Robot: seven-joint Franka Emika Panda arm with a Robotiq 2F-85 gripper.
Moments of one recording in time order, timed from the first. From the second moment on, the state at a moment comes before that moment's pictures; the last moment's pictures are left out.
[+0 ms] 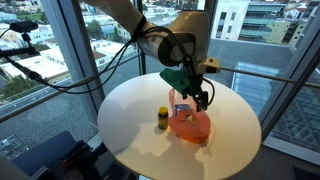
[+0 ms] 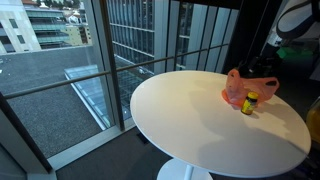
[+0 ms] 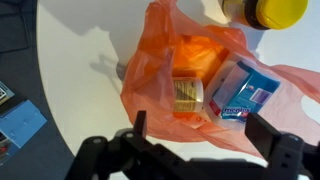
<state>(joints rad) -0.17 0.24 -0.18 -2.10 0.02 2.46 0.04</state>
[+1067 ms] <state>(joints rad) -0.06 0.37 -0.19 -2.04 -0.05 2.51 0.30</state>
